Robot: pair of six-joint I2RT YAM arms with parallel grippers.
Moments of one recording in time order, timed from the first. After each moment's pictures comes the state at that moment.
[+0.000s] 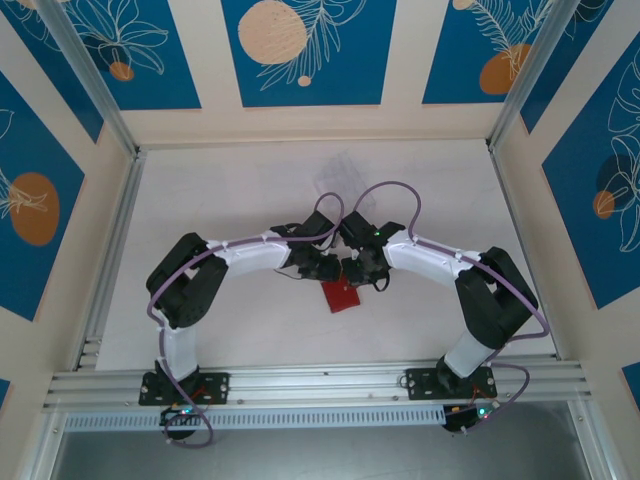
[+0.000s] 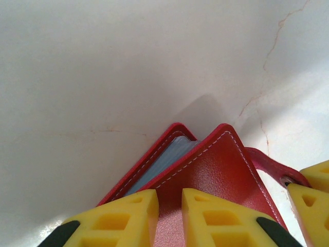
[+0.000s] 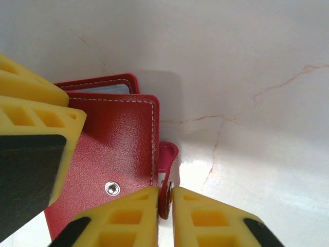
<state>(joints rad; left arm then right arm) -0.81 1.92 1.24 -0.44 0.26 -0.55 0.68 1.62 1.03 -0.77 -0.01 0.44</state>
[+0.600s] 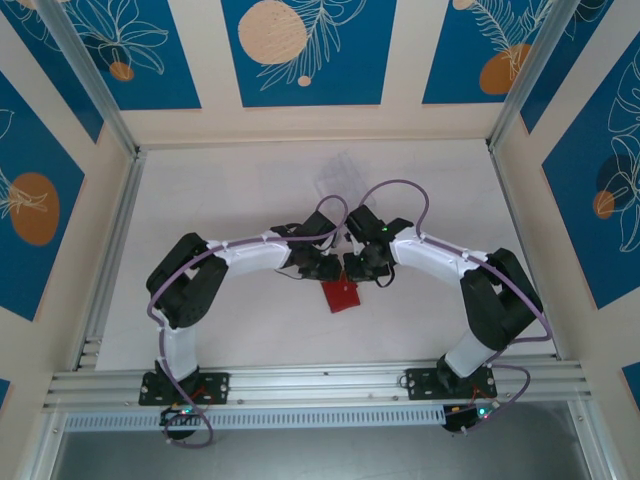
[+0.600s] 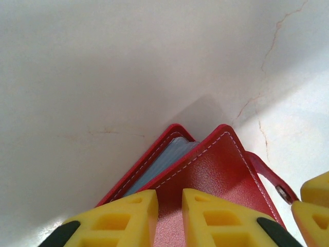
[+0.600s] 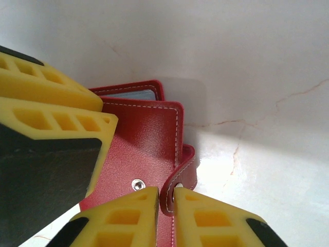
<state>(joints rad) -0.81 1.92 1.24 -0.43 0.26 -0.54 0.62 1.60 1.03 -0.75 -0.13 0.43</state>
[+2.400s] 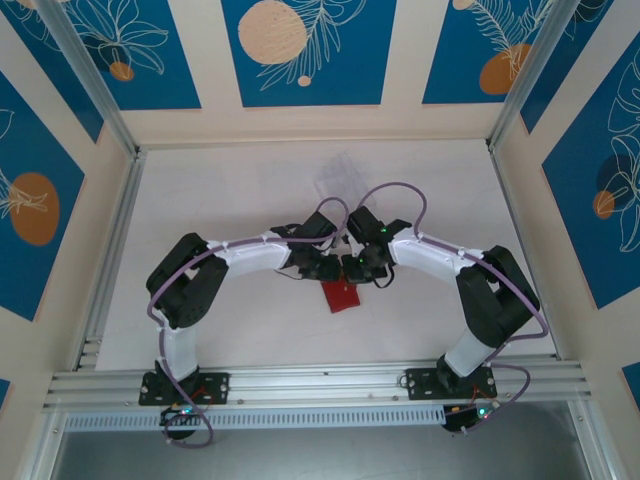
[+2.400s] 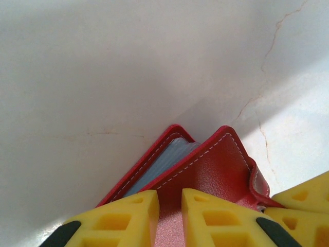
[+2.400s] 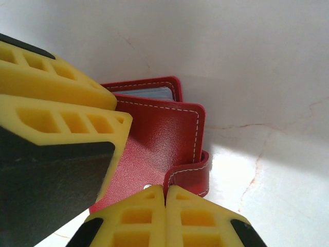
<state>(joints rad) -0.82 1.92 1.23 -0.42 0.26 -0.54 0.61 1.62 1.01 -0.70 -0.22 0.42</state>
